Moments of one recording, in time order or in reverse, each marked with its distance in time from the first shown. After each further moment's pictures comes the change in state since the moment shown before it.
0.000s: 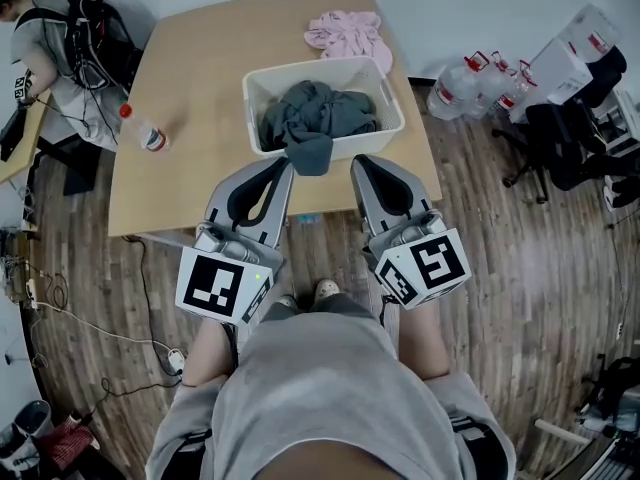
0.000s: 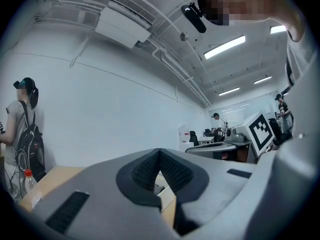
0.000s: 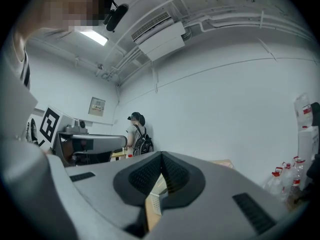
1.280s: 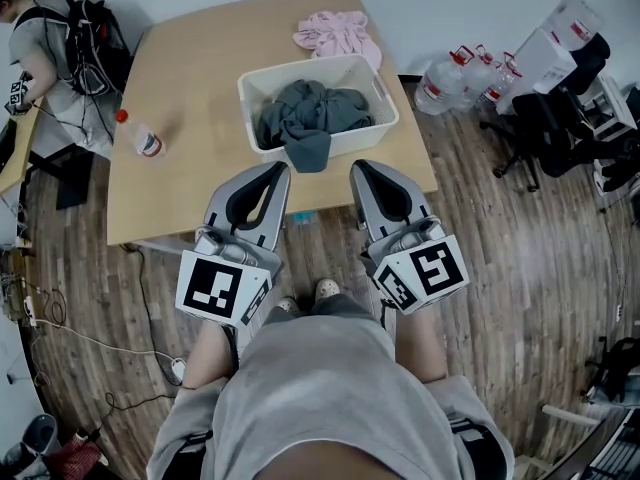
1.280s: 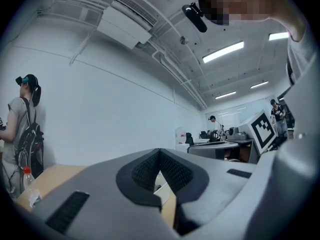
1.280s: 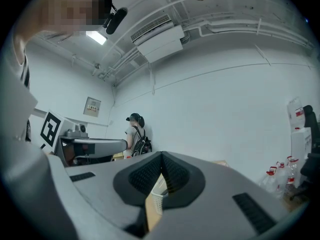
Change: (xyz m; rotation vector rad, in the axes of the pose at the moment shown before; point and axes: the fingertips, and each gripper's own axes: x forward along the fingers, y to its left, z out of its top) left arm -0.022 0.004 -0.003 -0.025 -0.010 -0.049; right arm -0.012 0.025 0.004 0.007 -0.018 -0.066
